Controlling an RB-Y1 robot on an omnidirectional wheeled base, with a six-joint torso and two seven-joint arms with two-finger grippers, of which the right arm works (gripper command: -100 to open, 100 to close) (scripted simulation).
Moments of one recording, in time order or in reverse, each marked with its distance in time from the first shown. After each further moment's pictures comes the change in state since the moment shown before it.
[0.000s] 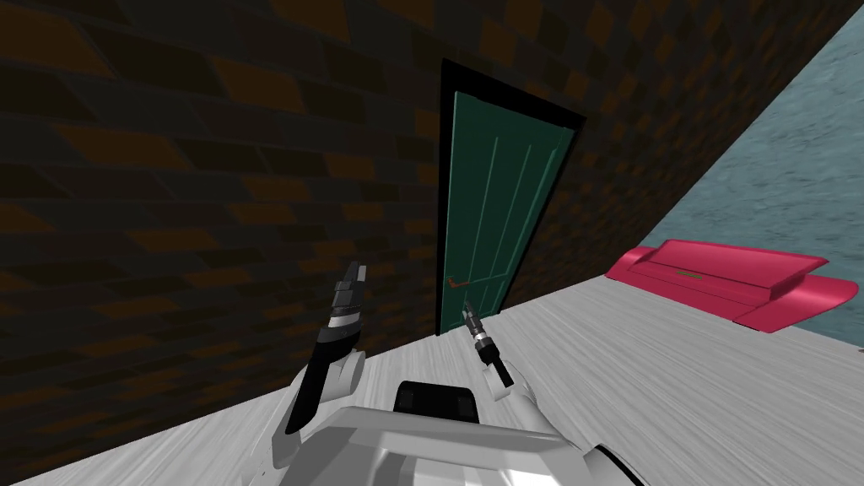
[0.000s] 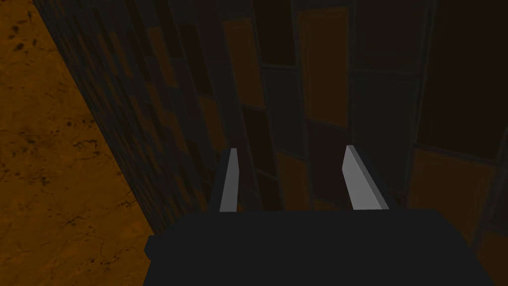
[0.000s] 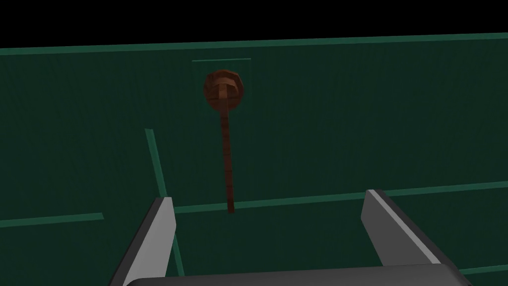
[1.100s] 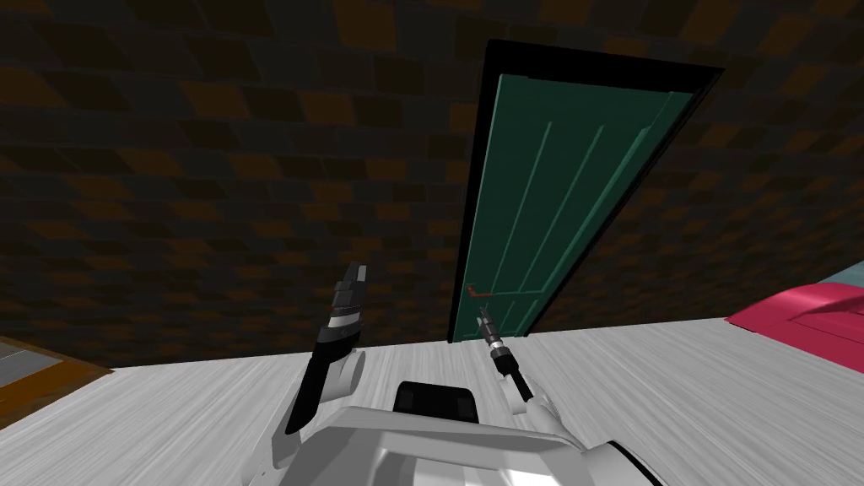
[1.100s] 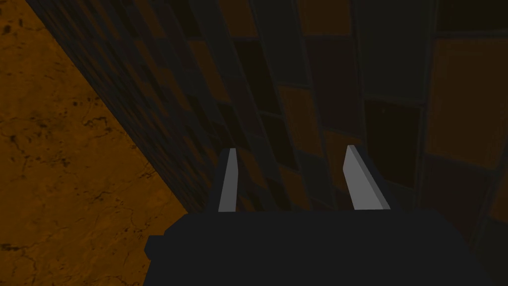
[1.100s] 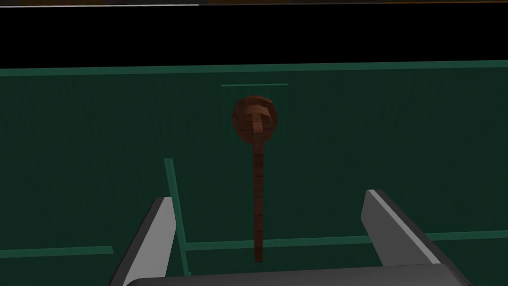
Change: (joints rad) arm -0.024 -0.064 -0.072 0.191 -0.057 -0.090 -0.028
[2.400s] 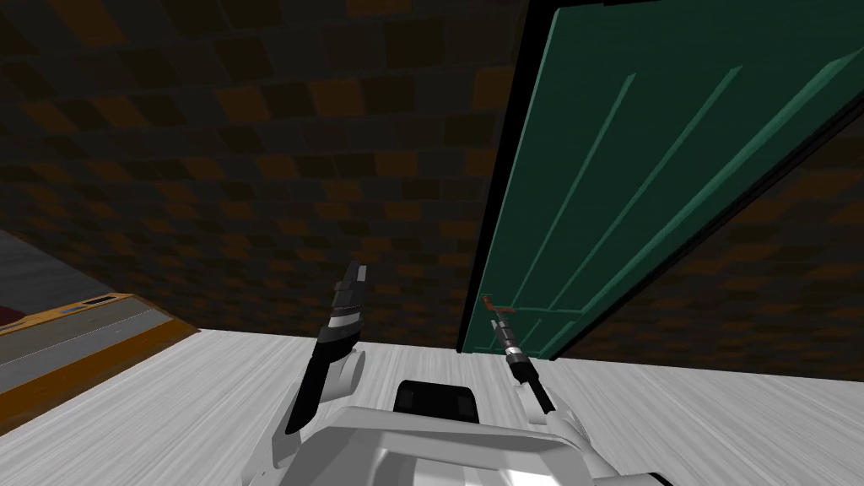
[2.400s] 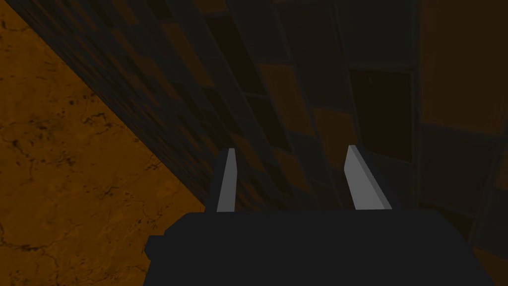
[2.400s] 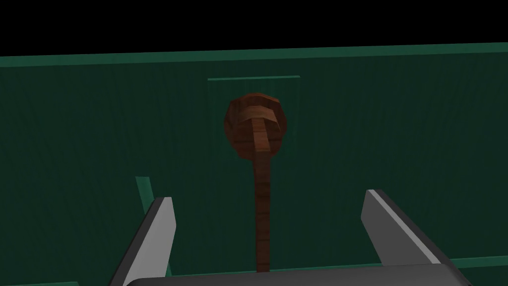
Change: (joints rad) arm 0.059 -0.072 -0.081 -0.040 -0.050 -0.013 -0.023
